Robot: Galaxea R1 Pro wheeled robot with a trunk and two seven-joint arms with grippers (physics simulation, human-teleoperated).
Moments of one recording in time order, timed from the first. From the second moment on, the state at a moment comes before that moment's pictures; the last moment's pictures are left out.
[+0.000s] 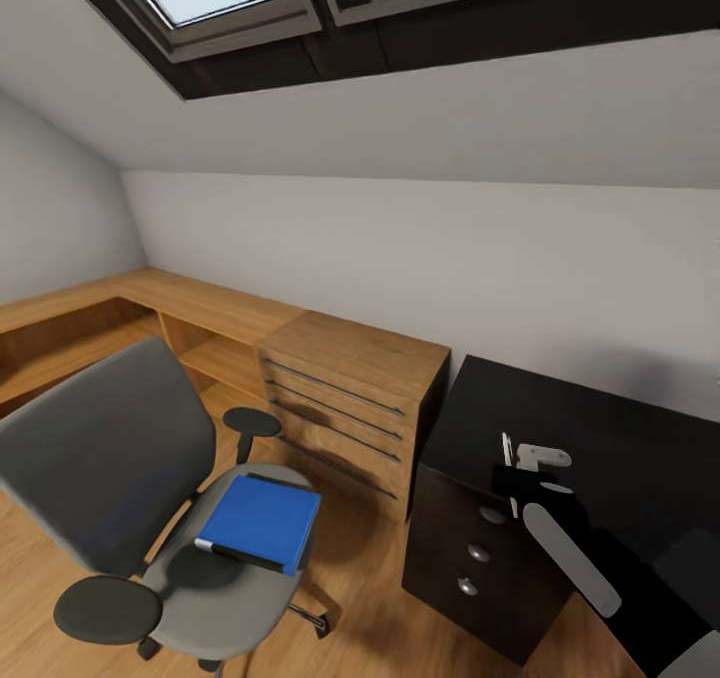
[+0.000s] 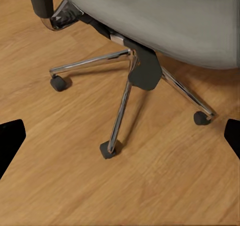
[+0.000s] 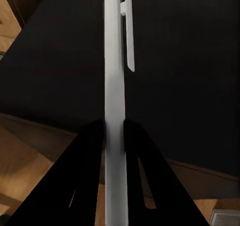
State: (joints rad) left arm -0.12 0.07 0.48 -0.02 0.01 -0.89 -0.19; right arm -0.49 -0.35 0.47 -1.33 -0.85 0.51 -0.70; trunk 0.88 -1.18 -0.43
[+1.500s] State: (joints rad) left arm -0.12 0.05 0.47 -0.02 -0.20 -0.88 -0.19; right arm -0.49 -0.35 0.47 -1.29 -0.85 0.51 -0.69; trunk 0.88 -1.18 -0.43
